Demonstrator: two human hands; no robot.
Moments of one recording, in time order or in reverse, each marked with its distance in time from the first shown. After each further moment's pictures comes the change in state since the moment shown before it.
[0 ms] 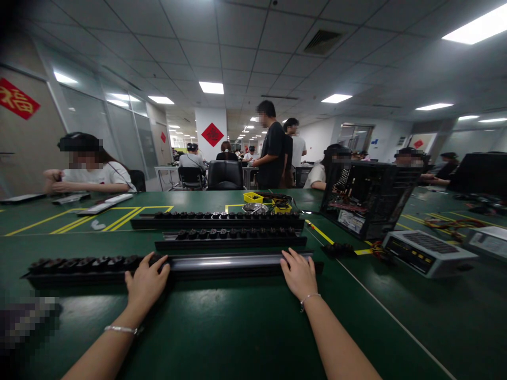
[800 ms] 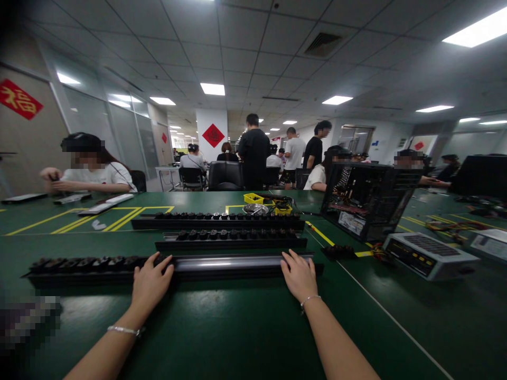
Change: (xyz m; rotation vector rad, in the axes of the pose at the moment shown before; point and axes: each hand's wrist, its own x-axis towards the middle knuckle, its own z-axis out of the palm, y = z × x) left_hand -0.002 0.003 0.004 0.056 0.055 0.118; right_hand 0.000 0.000 0.001 0.006 0.010 -0.002
